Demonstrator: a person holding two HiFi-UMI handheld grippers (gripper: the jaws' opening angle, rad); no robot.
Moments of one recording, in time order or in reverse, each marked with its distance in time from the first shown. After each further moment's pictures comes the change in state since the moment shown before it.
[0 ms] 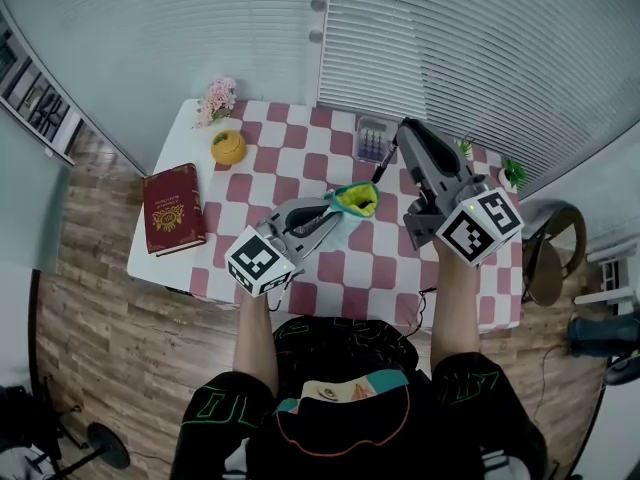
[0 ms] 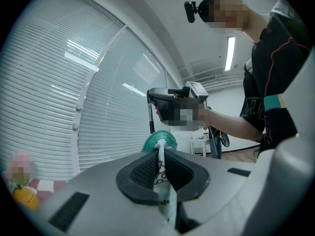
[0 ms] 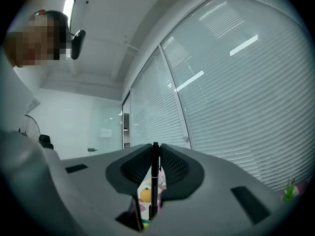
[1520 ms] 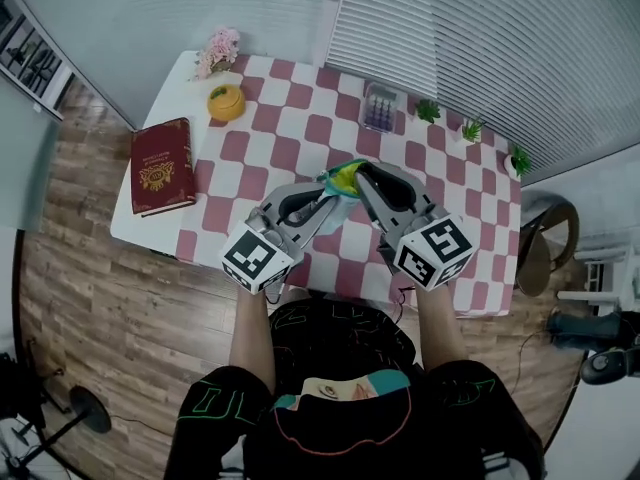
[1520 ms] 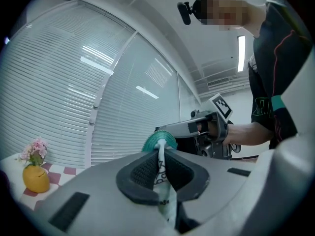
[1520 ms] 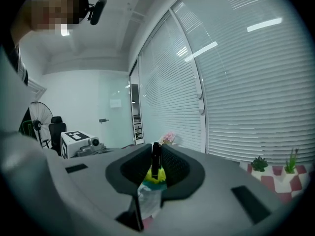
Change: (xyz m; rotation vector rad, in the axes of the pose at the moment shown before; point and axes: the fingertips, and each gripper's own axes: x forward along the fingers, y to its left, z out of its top) left arm -0.023 -0.007 -0.016 -0.068 -0.037 0.152; right arm -0.019 0.059 -0.146 -0.064 0.344 0.096
